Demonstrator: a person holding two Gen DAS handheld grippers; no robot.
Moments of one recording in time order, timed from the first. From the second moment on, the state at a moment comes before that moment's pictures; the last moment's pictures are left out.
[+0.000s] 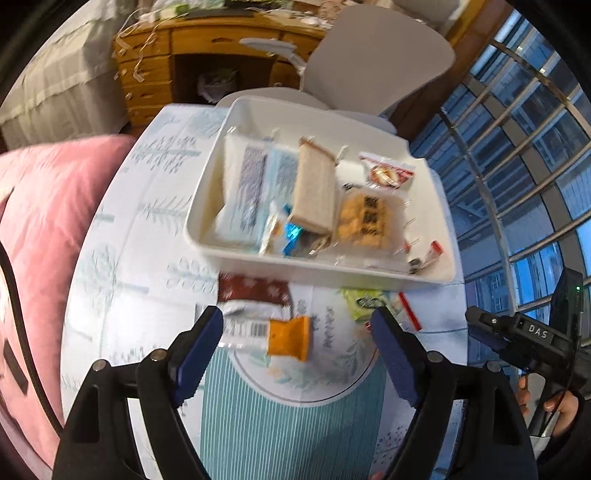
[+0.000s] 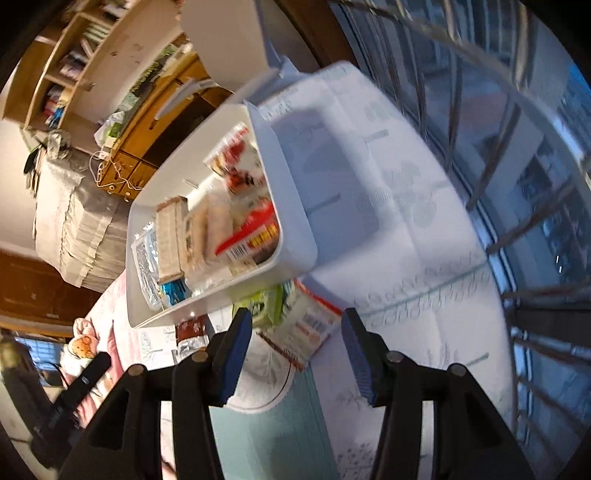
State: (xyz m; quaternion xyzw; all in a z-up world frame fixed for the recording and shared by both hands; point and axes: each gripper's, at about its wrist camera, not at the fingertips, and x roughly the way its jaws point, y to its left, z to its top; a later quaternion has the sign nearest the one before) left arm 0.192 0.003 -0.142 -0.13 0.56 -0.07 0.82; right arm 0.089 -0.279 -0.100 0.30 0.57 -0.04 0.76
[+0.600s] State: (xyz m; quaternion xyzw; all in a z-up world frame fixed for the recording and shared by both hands) left arm 0.171 0.040 -0.232 -0.25 0.59 0.07 0.76; right arm 0.081 -0.260 -0.172 0.34 0.63 -0.16 0.68
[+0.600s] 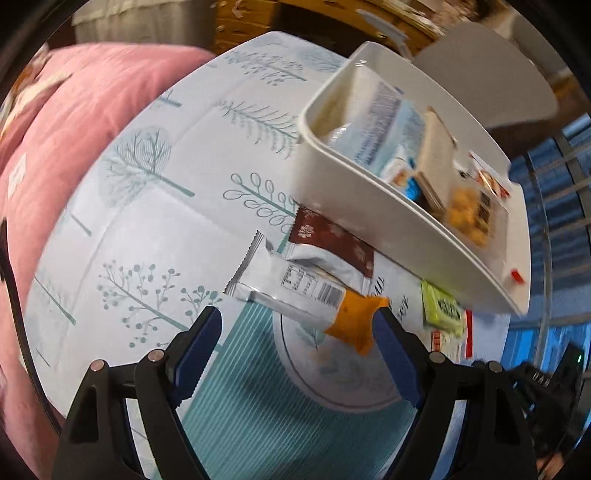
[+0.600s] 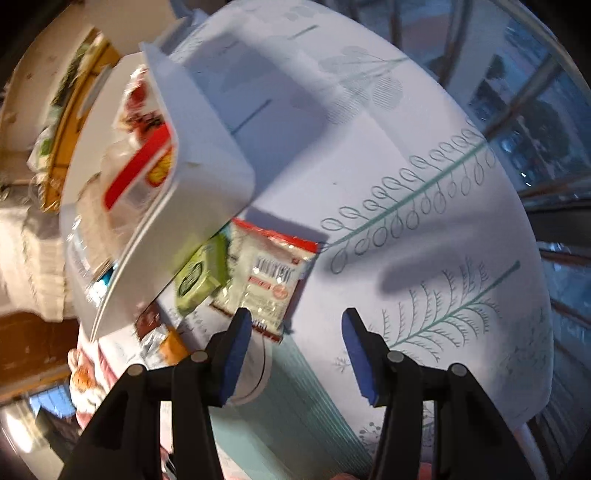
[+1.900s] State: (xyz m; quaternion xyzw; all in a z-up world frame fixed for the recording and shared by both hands) left arm 0.226 0.009 -0.297 -0.27 0.65 0.17 0.69; right arm 0.152 -0.190 -0.205 0.26 0.64 -0.22 0.69
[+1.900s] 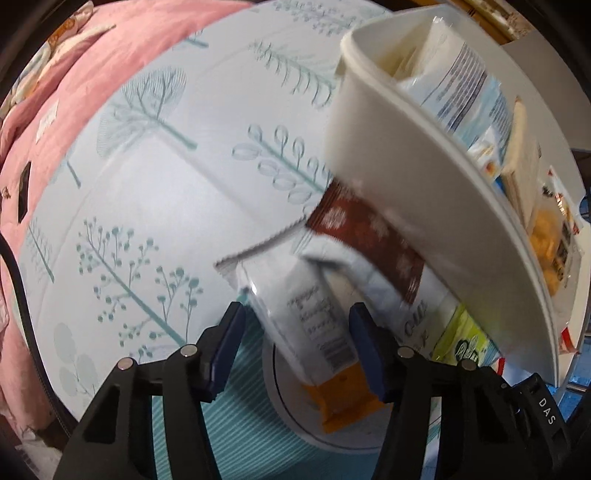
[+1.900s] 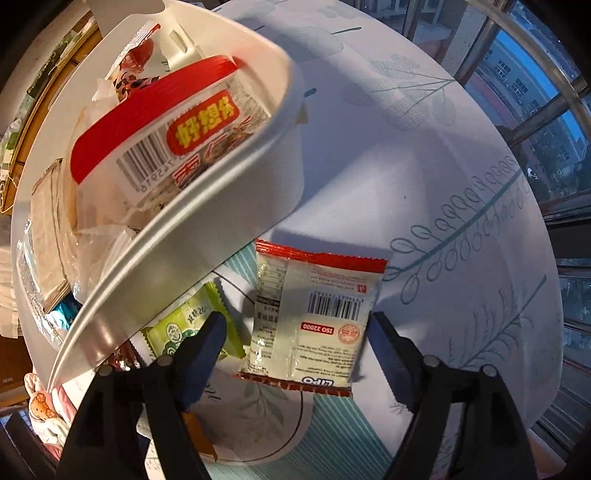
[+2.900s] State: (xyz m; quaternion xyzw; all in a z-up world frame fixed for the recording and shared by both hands) left arm 0.165 -0.024 -0.237 -0.22 0.63 0.17 0.72; right arm 0.089 -0.228 -0.171 0.26 0.65 -0.15 0.70
